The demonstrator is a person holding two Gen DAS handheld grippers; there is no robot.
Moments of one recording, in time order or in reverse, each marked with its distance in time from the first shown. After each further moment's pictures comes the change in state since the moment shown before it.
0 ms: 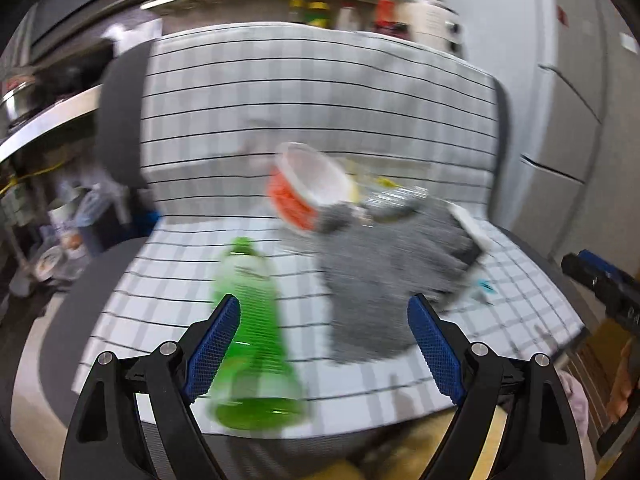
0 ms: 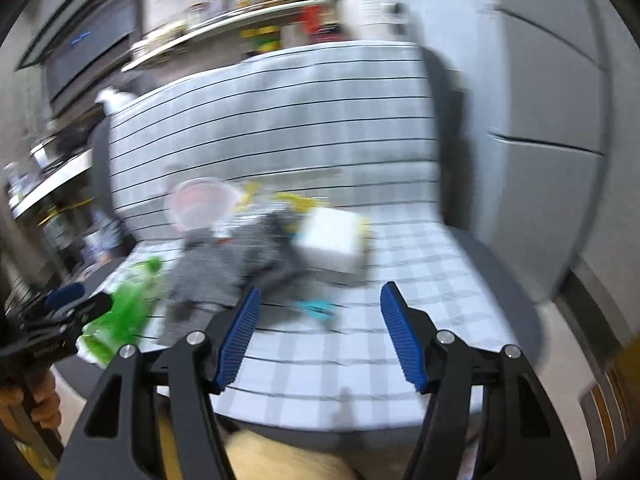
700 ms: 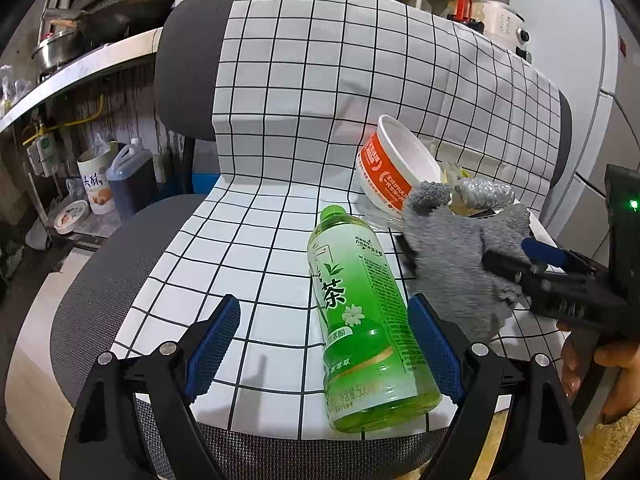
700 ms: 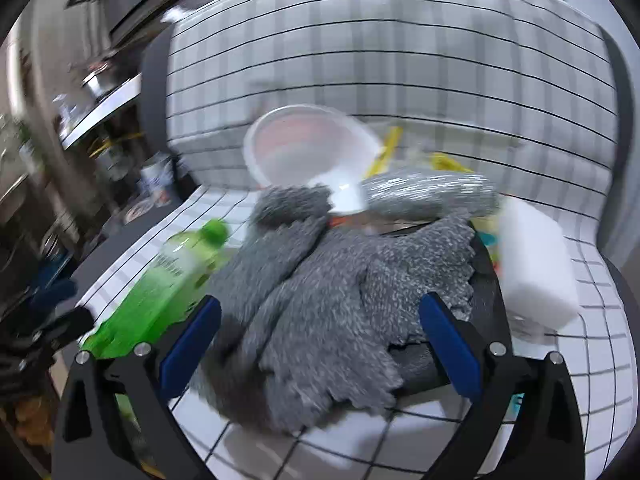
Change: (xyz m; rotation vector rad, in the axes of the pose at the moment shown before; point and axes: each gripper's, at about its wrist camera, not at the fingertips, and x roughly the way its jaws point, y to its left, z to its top) left arm 0.024 0.070 -0.018 -0.113 0.070 0.073; right arm 0.138 0.097 0.009 -0.206 0.220 0.194
